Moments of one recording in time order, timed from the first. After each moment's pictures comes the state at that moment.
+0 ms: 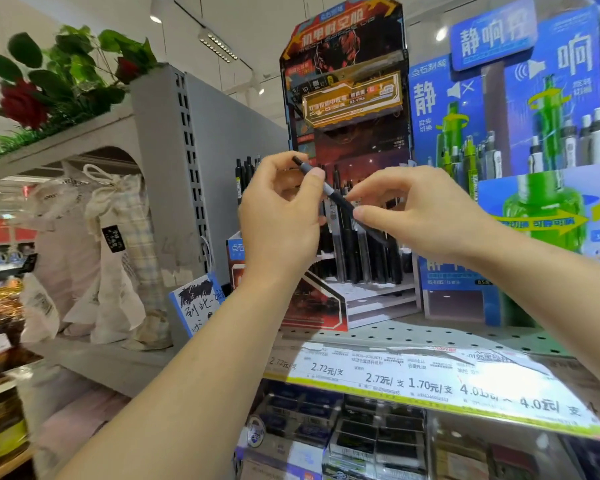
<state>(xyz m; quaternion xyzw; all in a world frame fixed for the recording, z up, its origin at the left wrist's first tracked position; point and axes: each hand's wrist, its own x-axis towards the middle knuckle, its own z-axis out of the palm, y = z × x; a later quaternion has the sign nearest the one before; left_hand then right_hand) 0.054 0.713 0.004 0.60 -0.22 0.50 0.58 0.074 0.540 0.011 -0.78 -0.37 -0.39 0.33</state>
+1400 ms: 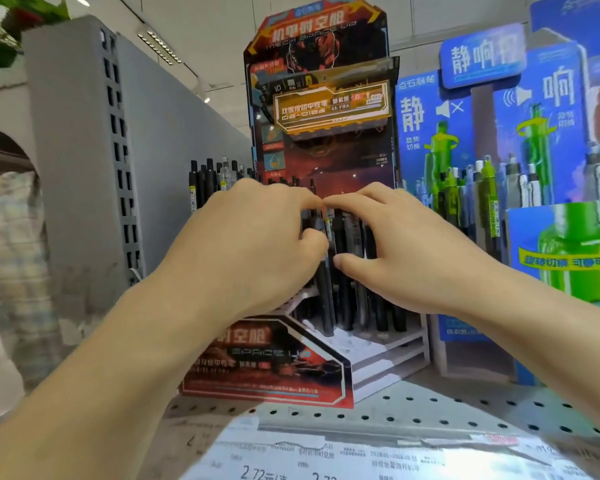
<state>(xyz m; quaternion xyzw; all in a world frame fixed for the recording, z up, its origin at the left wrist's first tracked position) 0.068 0.751 0.034 0.86 -0.22 0.44 0.08 0.103 0.560 0.013 -0.87 -0.23 -0.43 0.09</state>
